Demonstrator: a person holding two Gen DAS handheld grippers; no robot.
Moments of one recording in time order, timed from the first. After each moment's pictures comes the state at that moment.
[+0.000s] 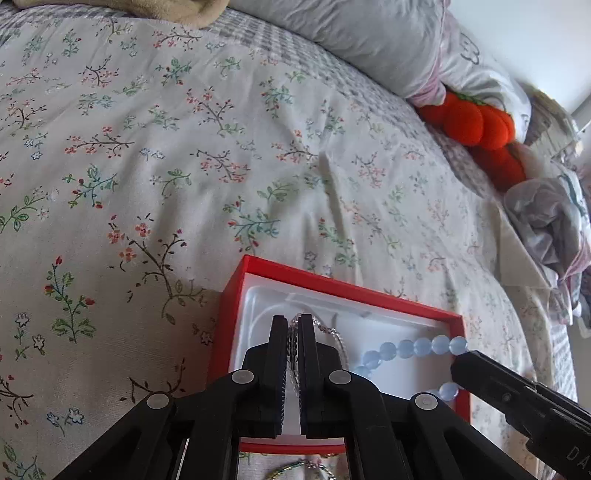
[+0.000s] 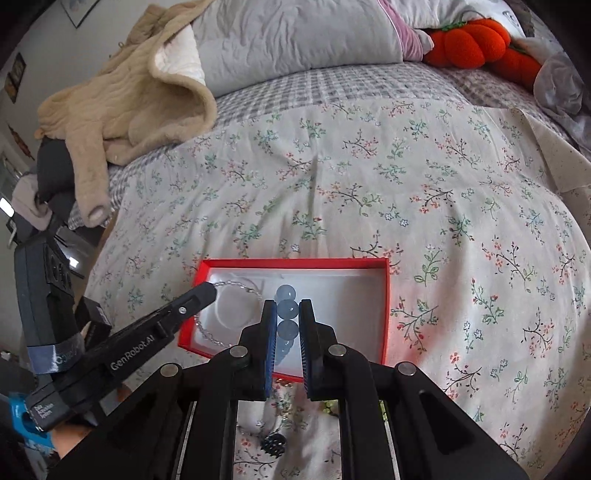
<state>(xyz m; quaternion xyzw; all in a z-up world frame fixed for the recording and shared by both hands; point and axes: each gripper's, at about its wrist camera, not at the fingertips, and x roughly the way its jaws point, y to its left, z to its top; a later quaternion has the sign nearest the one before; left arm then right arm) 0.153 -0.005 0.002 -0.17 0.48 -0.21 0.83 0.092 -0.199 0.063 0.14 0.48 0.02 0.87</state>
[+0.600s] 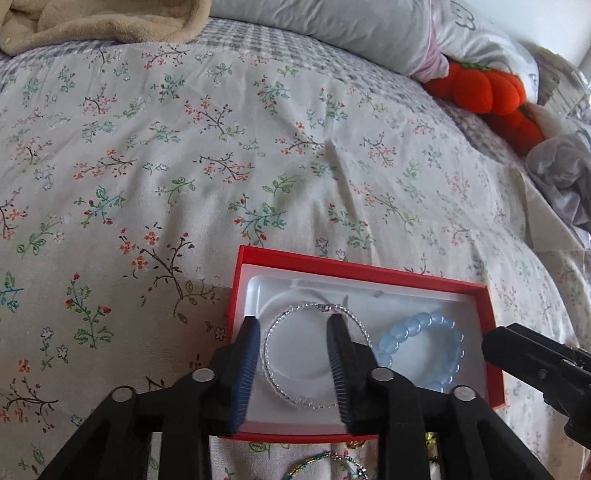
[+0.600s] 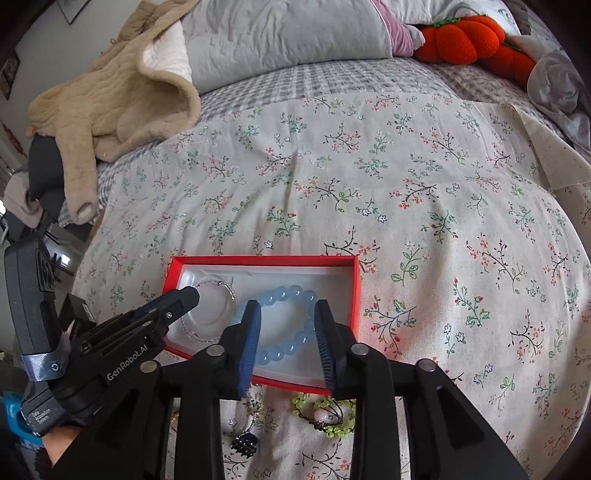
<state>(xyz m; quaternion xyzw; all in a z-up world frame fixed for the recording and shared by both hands) 0.137 -0.024 0.012 -0.07 0.47 -0.18 0.86 0.086 -0.216 0.058 0.13 0.48 0.02 0.87</state>
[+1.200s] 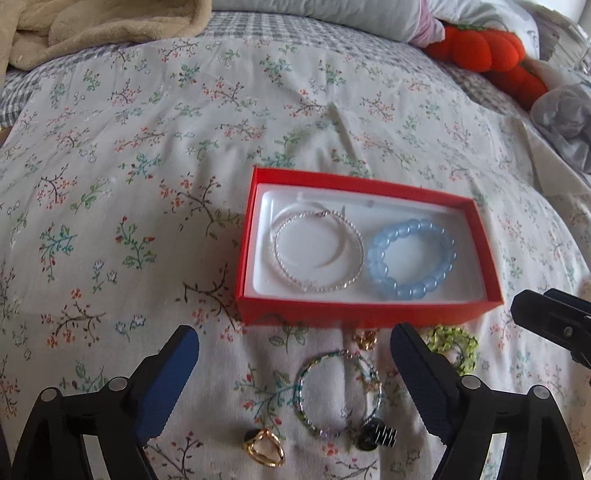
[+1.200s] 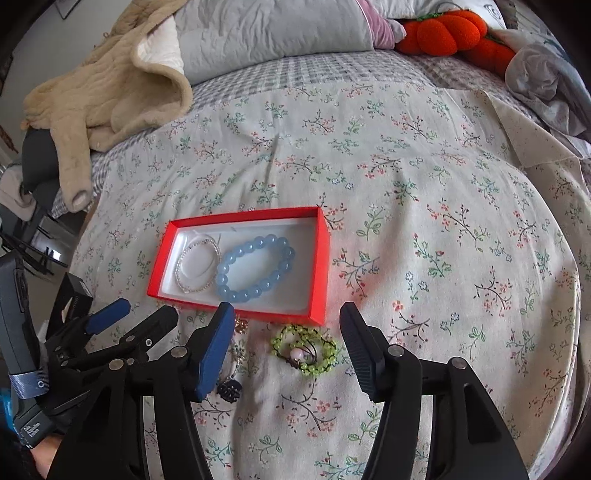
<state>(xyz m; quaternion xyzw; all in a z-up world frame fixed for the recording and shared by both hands) 0.078 -0.021 0.023 -0.01 0.51 -0.16 0.85 0.035 -0.225 0.067 0.13 0.51 -0.01 0.85</state>
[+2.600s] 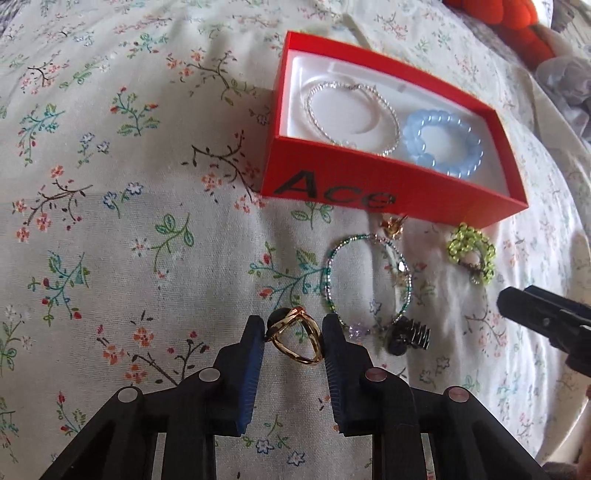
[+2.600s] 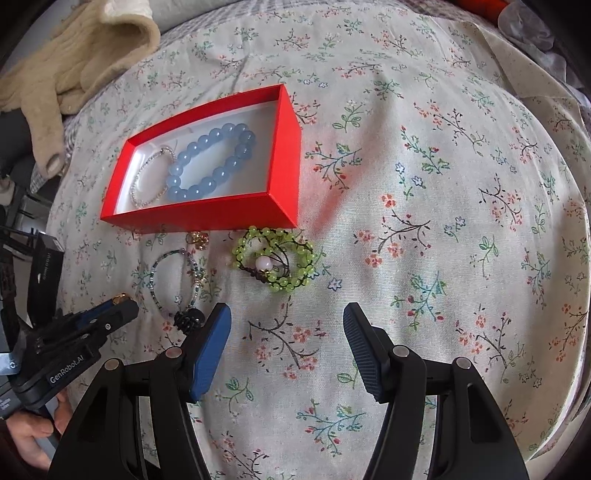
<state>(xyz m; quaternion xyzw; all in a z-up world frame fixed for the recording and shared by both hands) 0.064 -0.001 -0.018 -0.04 0.60 -0.18 0.78 0.013 -0.222 0.012 0.14 0.60 -0.02 0.79</state>
